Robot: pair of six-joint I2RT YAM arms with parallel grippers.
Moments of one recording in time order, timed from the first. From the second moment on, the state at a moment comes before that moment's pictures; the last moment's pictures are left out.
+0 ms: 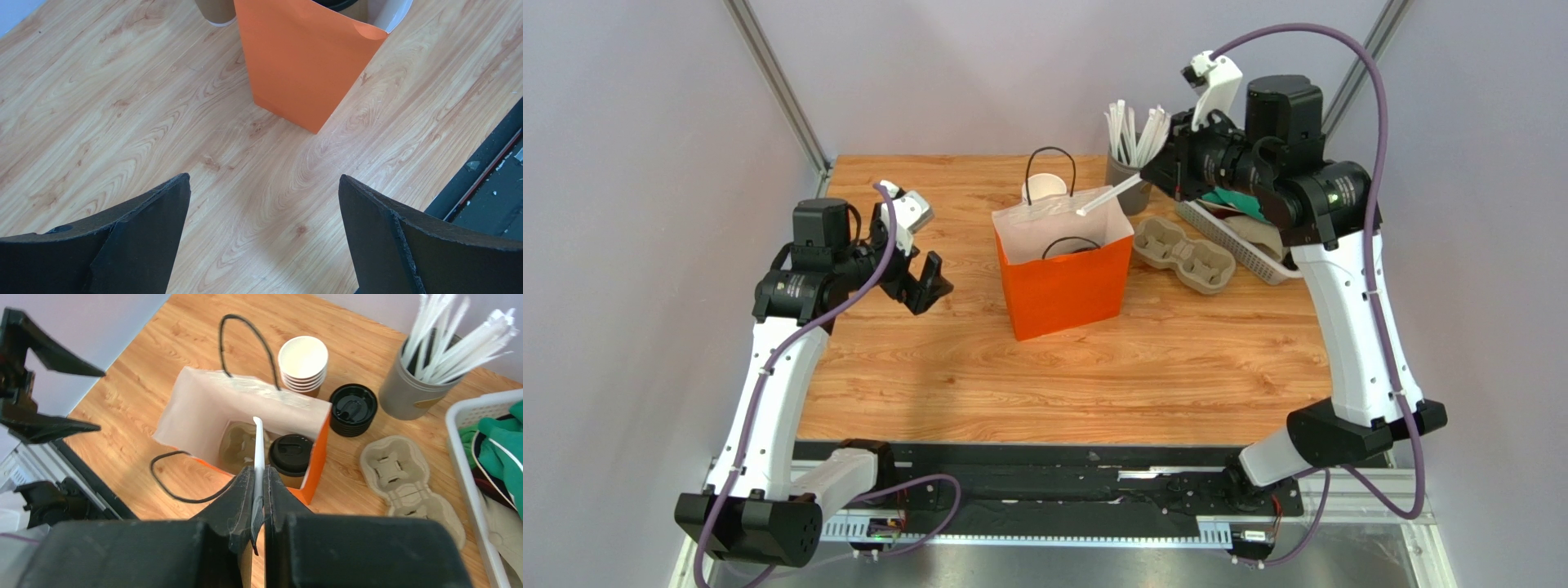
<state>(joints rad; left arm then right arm) -0.08 1.05 1.22 -0.81 0.62 0.44 0.35 1.50 2.11 -1.01 -0.34 0.07</state>
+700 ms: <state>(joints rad) -0.07 1.05 1.21 -0.80 0.62 0.43 0.60 1.83 2.31 -1.08 -0.16 -0.03</state>
